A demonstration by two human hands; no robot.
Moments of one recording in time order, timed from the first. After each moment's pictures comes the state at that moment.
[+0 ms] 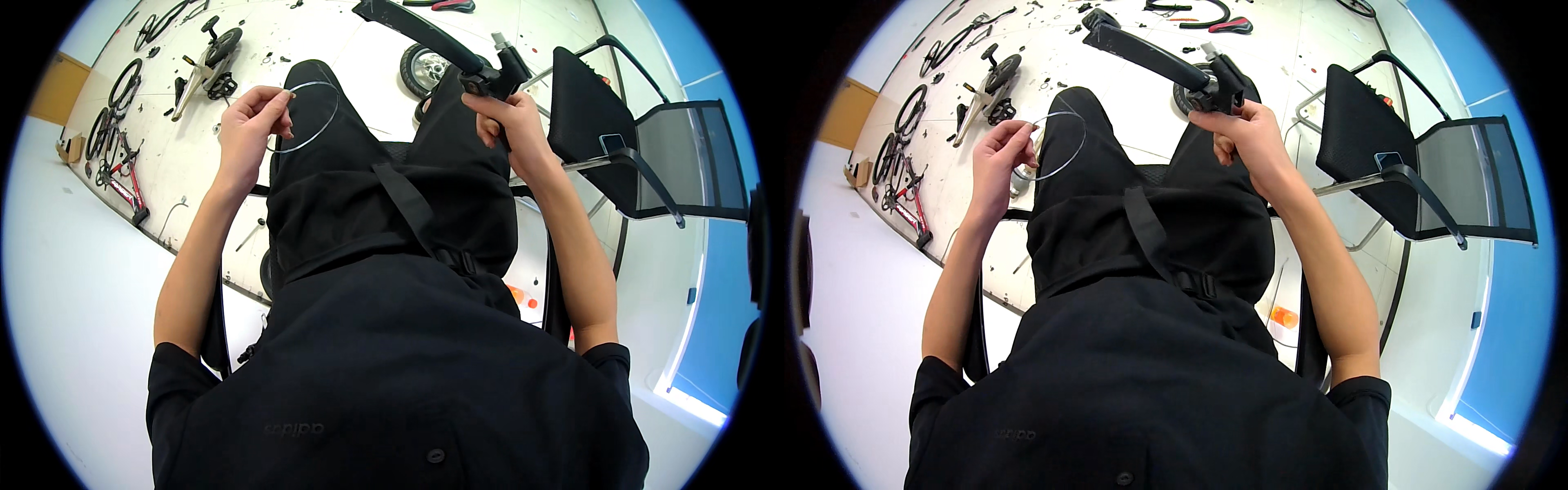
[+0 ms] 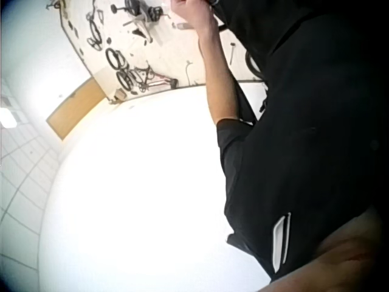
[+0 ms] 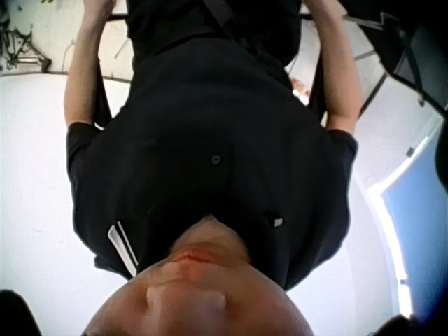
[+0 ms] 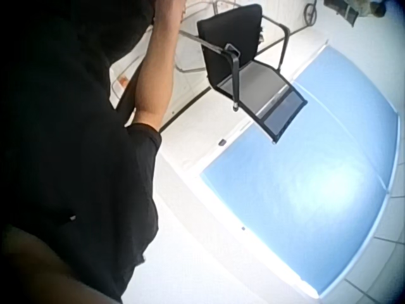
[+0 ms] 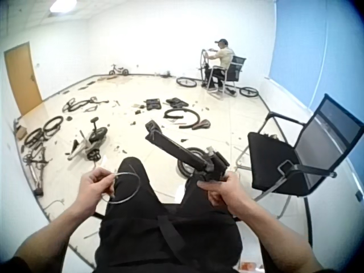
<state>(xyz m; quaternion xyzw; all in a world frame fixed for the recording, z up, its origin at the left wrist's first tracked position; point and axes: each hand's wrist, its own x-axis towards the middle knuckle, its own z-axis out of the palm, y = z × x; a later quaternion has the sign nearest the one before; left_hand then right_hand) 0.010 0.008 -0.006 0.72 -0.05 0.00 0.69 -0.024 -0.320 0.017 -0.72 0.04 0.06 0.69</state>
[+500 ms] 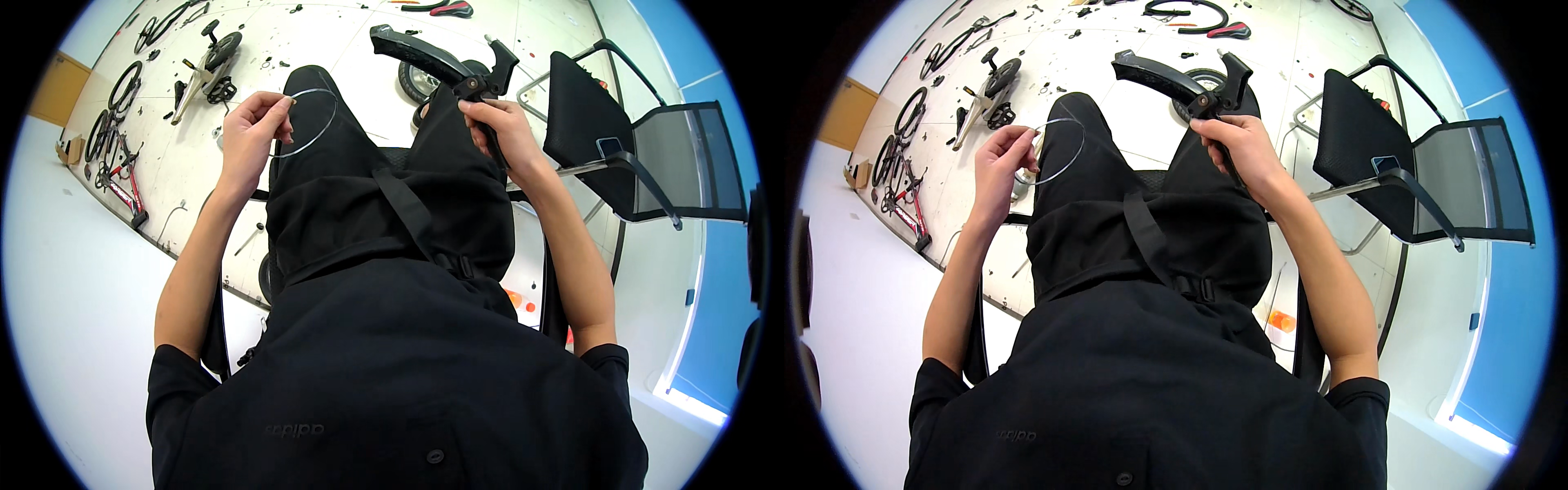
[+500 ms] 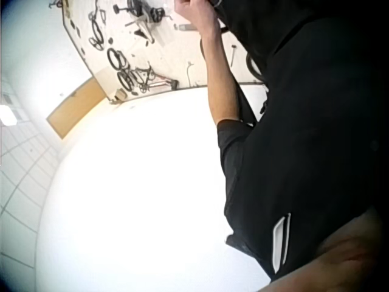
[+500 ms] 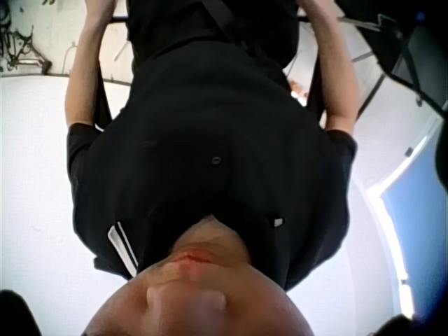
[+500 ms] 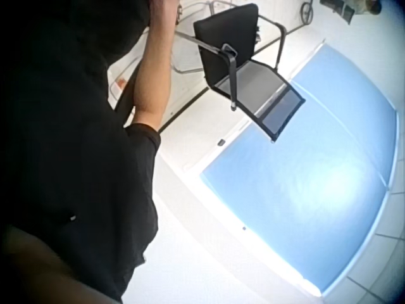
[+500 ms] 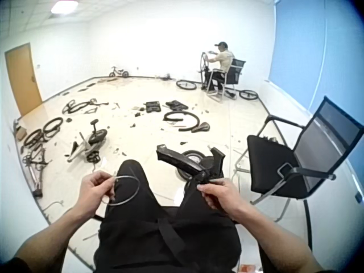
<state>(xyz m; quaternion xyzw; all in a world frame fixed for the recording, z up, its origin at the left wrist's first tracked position) 0.011 0.008 -0.009 0.73 -0.06 0.02 0.68 -0.023 -0.318 0.016 -0.73 0.05 0.10 0.67</state>
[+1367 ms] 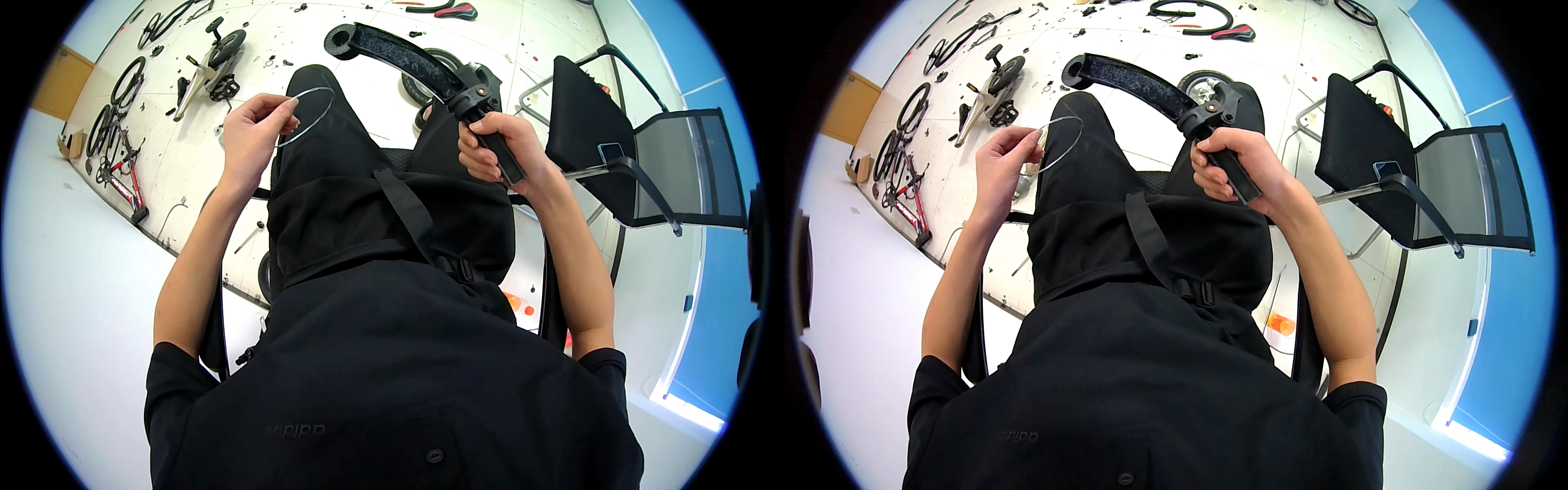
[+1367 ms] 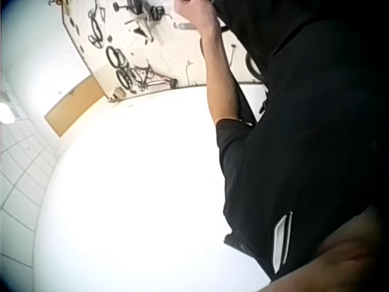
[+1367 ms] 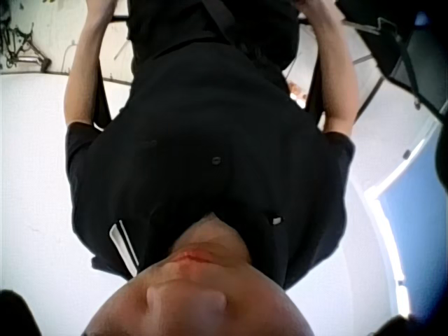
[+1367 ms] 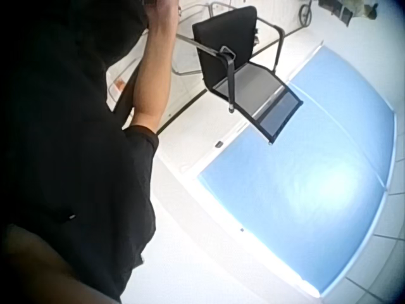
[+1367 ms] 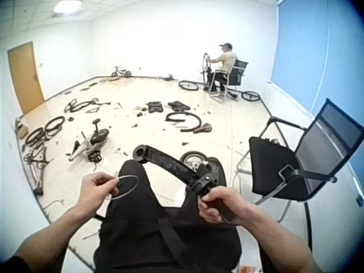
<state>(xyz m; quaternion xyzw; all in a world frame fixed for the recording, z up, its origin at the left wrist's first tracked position) 0.011 0.008 -0.010 0.76 -0.04 0.04 0.64 -0.026 -0.324 0.017 -0.50 -0.03 0.34 0.79</state>
